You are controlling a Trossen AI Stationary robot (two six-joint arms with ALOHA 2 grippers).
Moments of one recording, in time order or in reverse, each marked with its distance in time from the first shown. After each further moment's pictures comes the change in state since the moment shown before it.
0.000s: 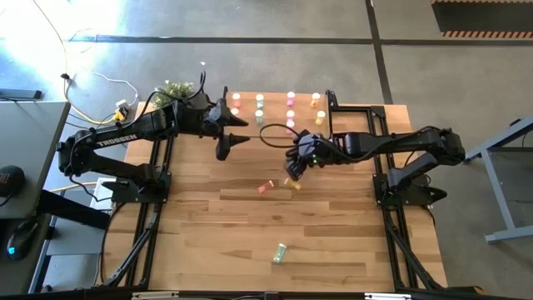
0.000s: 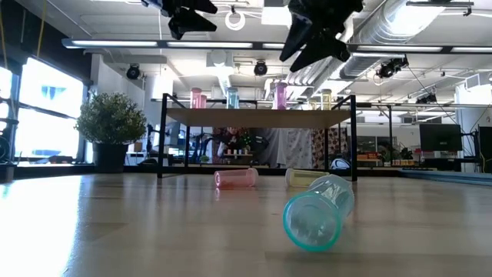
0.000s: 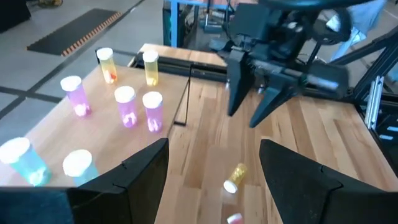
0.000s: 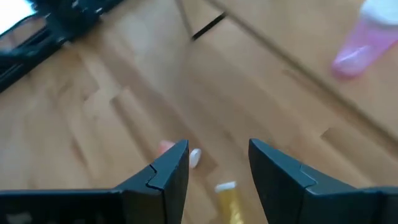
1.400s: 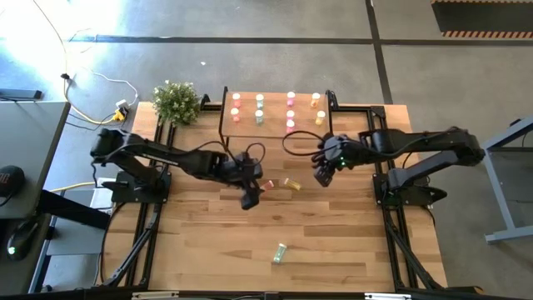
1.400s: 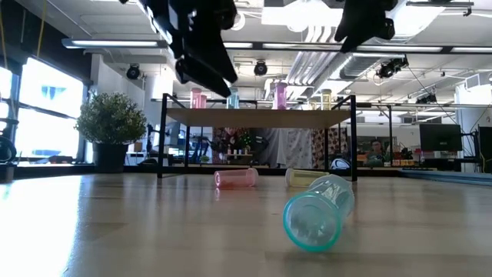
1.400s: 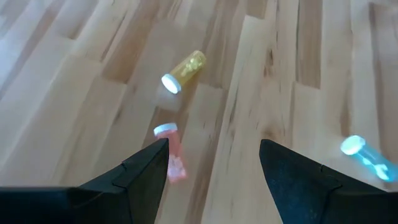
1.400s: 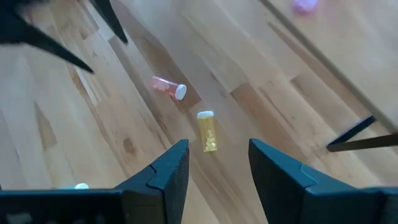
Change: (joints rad) left arm -0.440 0.391 0.000 -0.055 -0.338 -0.325; right arm 0.062 -0.212 0.004 -0.342 -0.045 -0.006
